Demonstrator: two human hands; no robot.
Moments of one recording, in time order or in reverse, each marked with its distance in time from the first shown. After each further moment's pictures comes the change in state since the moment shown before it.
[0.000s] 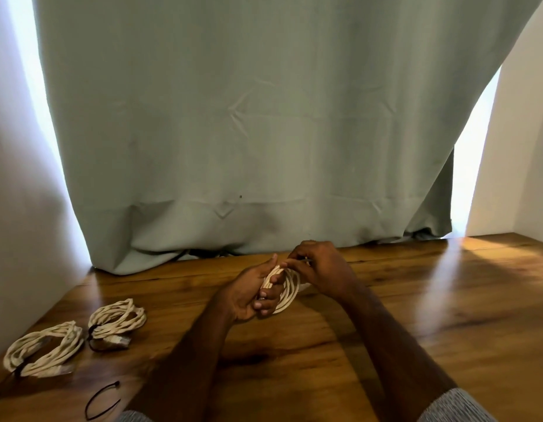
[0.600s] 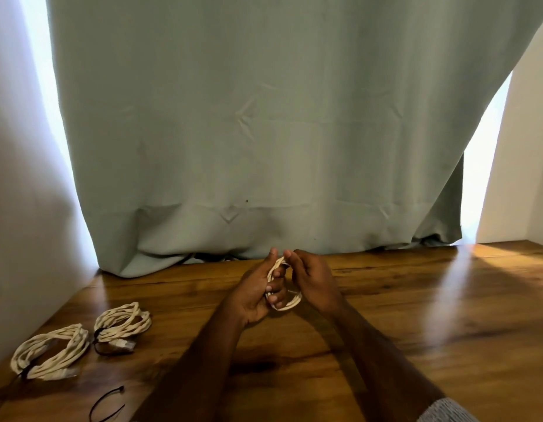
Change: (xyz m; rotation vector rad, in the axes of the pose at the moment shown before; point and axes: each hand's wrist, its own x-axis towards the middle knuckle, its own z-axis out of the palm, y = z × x) left_hand 0.006 0.000 0.010 -0.176 0.209 0.226; right_hand 0.001 -0.019 0.040 0.403 0.160 0.270
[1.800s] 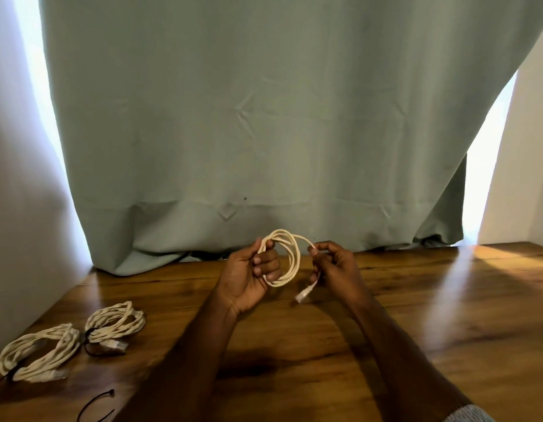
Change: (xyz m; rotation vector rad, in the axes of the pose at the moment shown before) left_hand 0.004 0.023 -0.002 -0.453 -0.220 0.115; right_hand 0.004 0.015 -0.039 0.364 0.094 0.336
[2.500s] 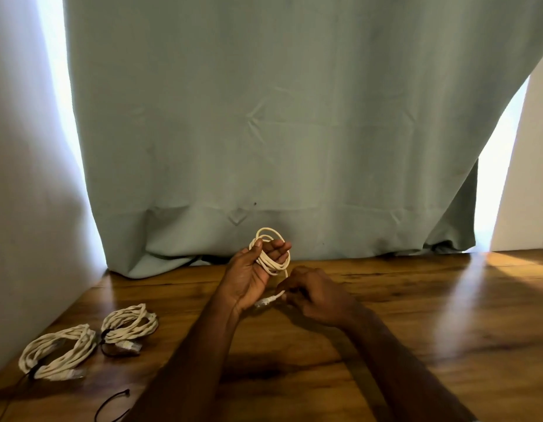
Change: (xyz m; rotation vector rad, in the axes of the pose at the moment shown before) left_hand 0.005 0.012 -0.010 0.115 0.177 0.231; right_hand -0.013 -0.005 0.029 -0.853 -0.519 -0.410
